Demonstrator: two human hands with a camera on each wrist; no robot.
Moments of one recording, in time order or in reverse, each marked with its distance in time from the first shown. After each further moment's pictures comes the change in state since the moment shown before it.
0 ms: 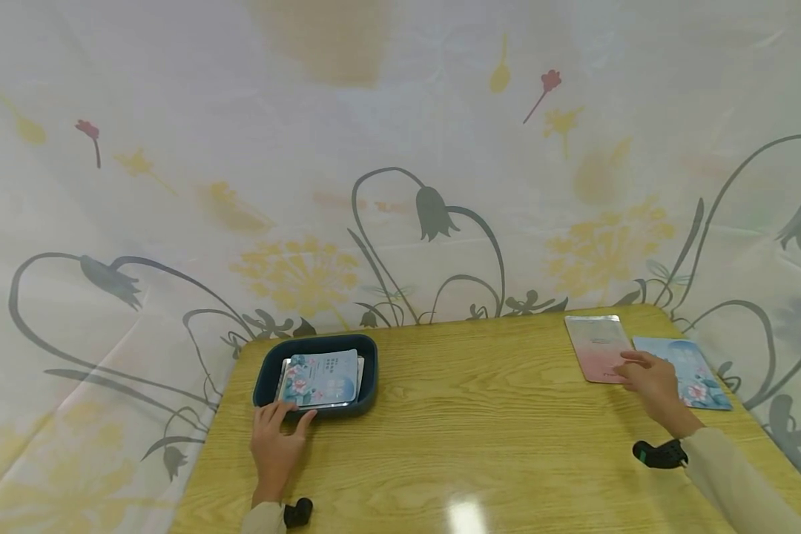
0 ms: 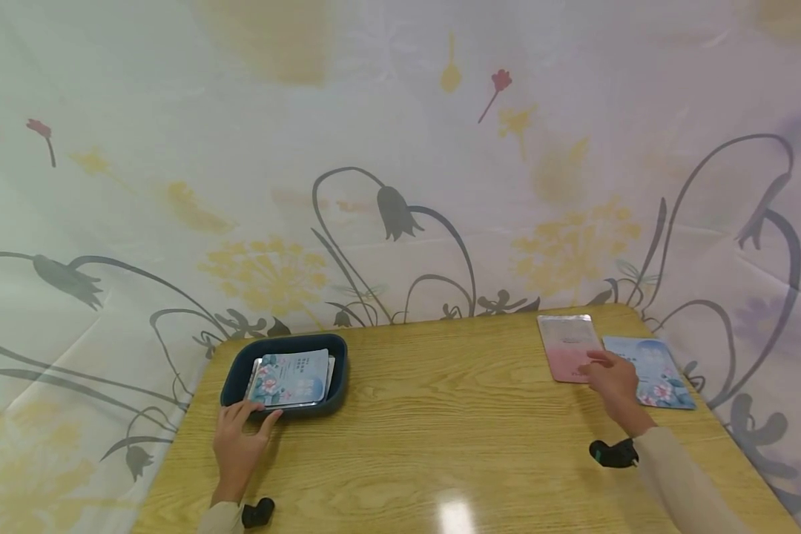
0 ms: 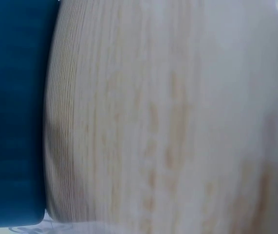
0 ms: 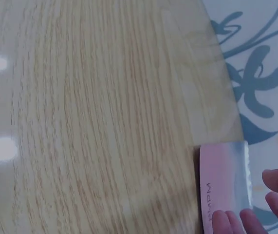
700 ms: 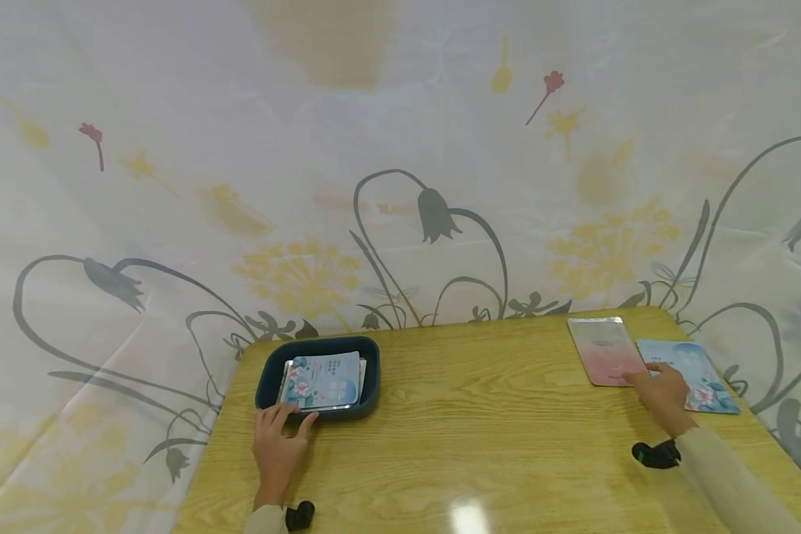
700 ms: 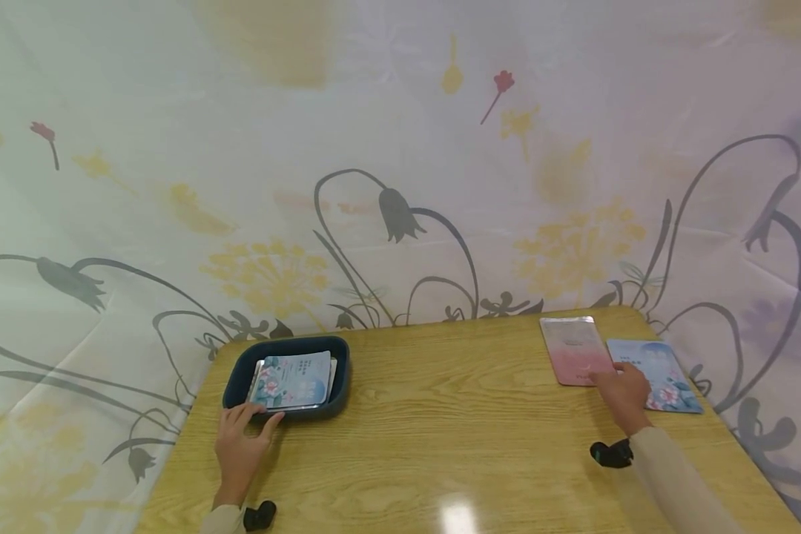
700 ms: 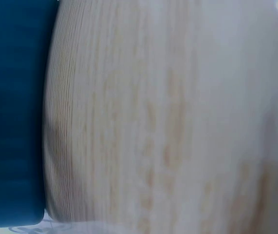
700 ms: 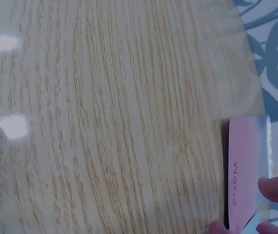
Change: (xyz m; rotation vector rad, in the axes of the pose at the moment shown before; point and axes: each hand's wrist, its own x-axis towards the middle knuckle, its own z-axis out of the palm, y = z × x) left_hand 0.000 0.000 -0.001 0.023 -0.051 -0.059; right_hand 0.012 0.022 0.000 -0.187 0.145 0.127
